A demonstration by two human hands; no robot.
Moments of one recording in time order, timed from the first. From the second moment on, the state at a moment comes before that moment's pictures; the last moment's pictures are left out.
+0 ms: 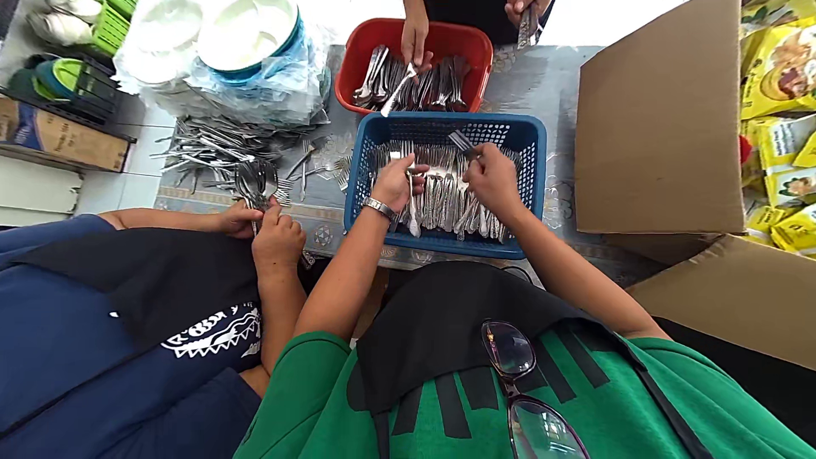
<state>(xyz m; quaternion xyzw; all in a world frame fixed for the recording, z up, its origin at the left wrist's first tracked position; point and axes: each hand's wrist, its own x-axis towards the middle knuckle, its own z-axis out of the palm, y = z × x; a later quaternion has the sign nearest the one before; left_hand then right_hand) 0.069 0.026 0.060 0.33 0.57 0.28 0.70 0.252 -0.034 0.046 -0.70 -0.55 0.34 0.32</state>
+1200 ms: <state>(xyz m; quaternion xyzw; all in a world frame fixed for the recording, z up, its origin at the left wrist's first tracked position) 0.071 0.019 0.003 0.71 0.63 -0.10 0.30 0.267 -0.127 -0.024 -0.64 -0.69 0.20 0.27</state>
